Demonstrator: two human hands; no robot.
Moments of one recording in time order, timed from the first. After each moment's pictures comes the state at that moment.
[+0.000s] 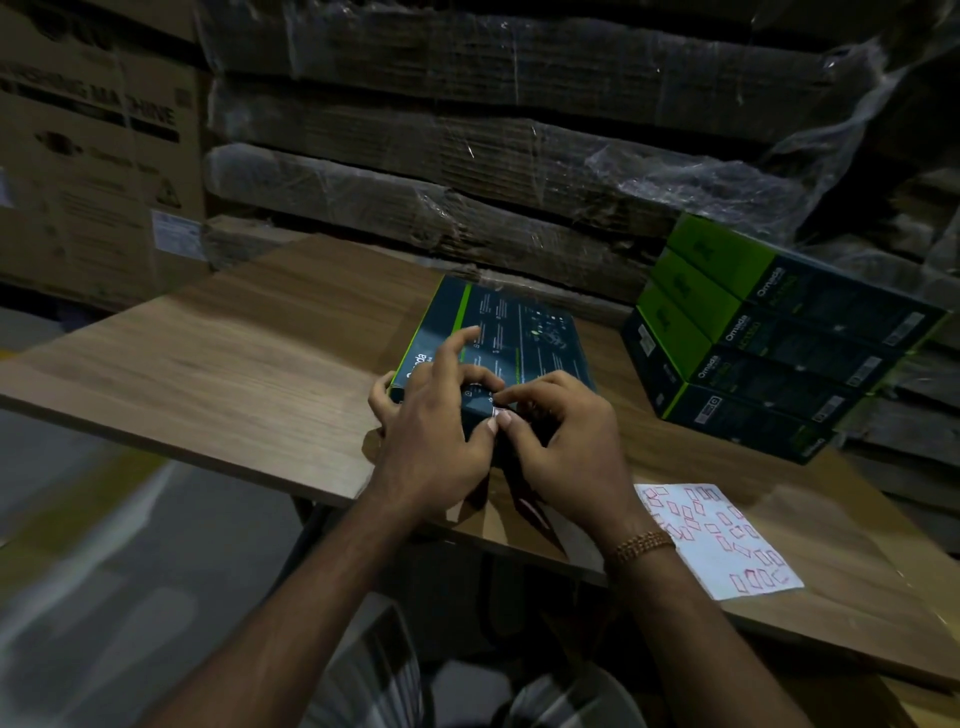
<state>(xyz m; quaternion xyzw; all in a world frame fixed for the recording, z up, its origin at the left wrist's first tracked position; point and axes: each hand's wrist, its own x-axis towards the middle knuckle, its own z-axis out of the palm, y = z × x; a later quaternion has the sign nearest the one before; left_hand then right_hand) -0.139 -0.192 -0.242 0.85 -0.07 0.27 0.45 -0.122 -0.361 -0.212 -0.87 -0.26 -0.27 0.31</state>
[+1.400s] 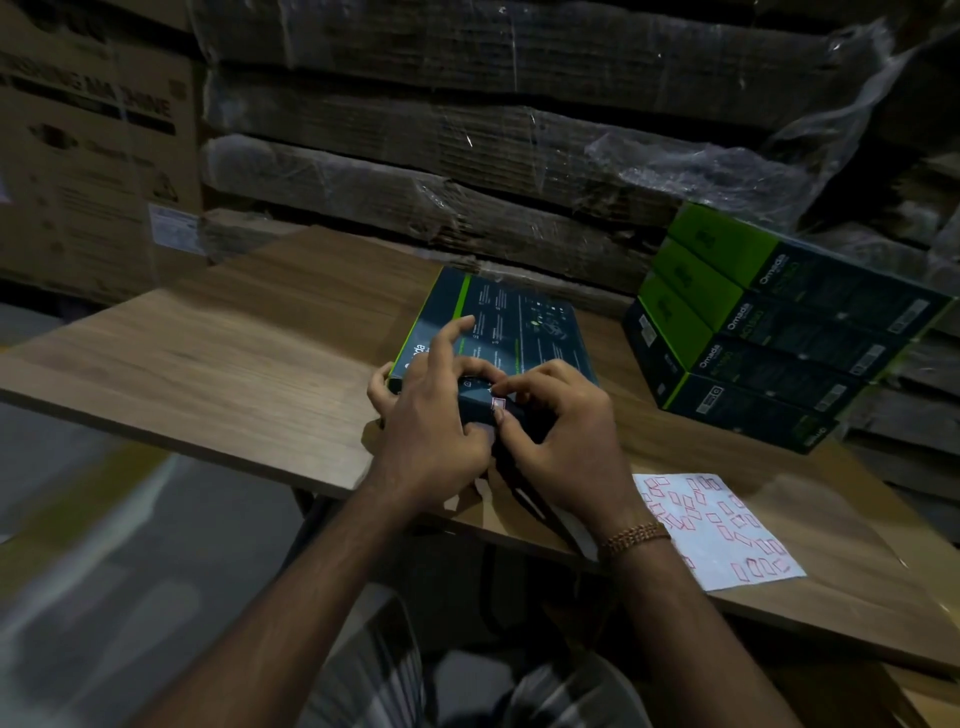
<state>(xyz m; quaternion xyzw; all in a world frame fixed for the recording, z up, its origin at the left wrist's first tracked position) -0.141 -0.191 -0.239 0.86 -0.07 0.24 0.45 -0.121 -0.362 -0.217 -0.86 -0.28 -0.28 0.31</state>
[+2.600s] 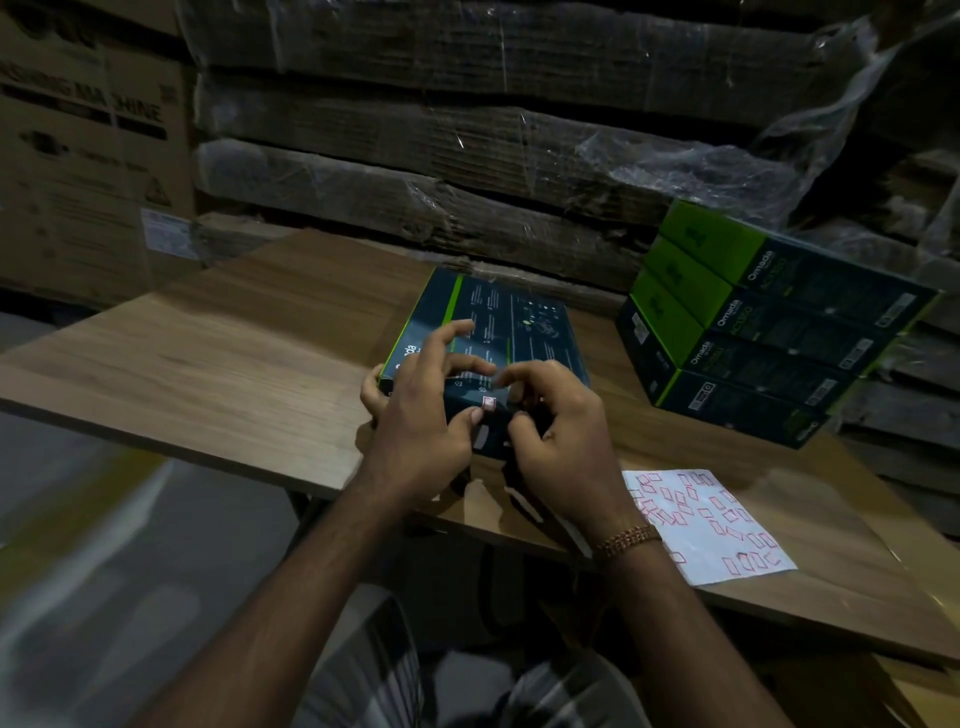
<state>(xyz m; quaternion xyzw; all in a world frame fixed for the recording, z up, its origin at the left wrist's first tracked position) -0.137 -0.189 -0.242 0.83 -0.08 0.24 0.50 -0.129 -0.363 -0.215 -0.85 -0.28 -0.27 0.35</state>
